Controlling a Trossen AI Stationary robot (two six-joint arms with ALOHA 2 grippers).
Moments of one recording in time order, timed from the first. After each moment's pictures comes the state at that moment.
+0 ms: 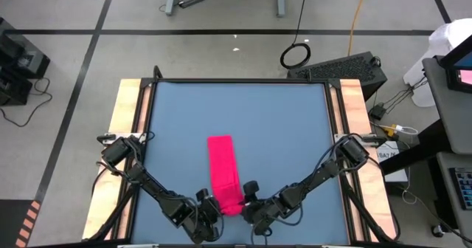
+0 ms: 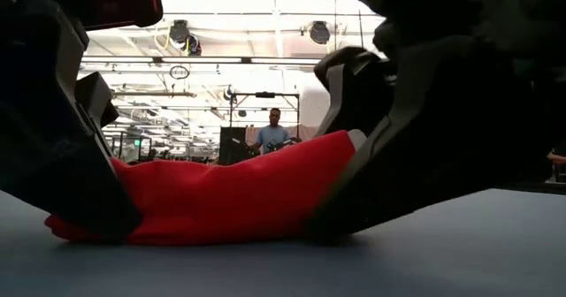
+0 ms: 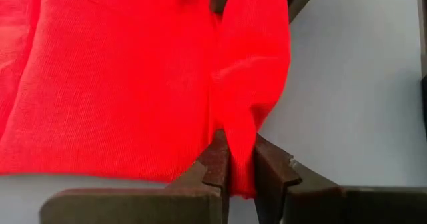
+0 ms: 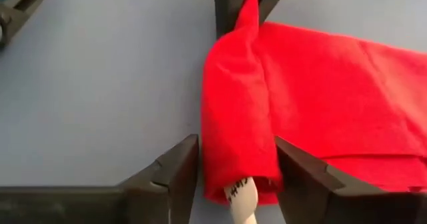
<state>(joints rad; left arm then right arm) -0.76 2.03 1.16 -0.15 -0.51 -0.99 0.60 2.09 1.22 0.05 0.39 0.13</state>
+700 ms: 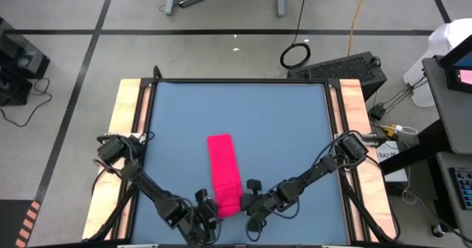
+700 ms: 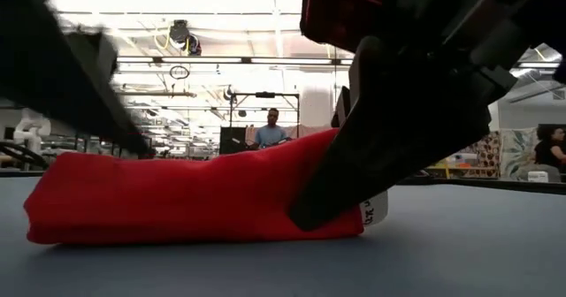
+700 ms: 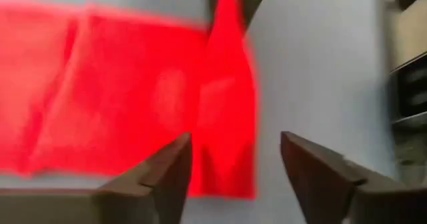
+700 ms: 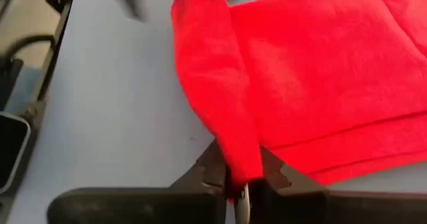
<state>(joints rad) -0.79 1.97 1.16 -0.15 -0.58 -0.90 0.56 2.09 1.20 0.04 0.23 0.56</state>
